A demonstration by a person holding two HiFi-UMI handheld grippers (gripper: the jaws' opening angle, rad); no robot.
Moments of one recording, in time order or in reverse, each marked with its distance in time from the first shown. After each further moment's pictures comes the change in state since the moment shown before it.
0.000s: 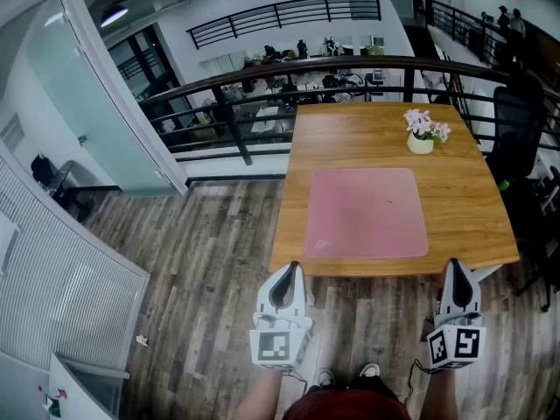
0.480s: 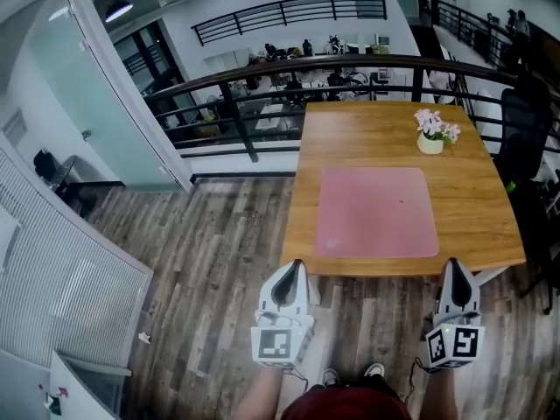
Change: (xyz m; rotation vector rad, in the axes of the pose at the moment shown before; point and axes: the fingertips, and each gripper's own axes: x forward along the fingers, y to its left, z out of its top) left arm -0.004 0.033 -0.001 -0.034 -0.017 -0.004; right arm 0.013 0.037 -0.014 -0.001 0.009 0.012
